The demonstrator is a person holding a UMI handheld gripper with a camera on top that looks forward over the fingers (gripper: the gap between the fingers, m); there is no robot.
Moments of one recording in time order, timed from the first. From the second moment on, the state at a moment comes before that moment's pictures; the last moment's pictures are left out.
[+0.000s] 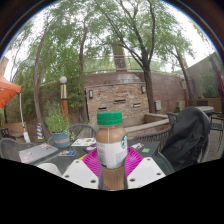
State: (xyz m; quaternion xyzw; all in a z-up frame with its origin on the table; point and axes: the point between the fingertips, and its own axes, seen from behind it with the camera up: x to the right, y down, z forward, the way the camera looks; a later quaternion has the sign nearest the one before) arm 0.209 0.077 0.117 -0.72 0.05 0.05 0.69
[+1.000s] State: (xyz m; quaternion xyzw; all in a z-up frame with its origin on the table) arm 0.217 0.093 0.060 -0.78 0.00 0.04 0.62
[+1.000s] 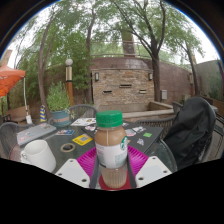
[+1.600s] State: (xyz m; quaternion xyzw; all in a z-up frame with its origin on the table) arm 0.218 -0.068 0.119 -0.78 0.05 0.05 0.62
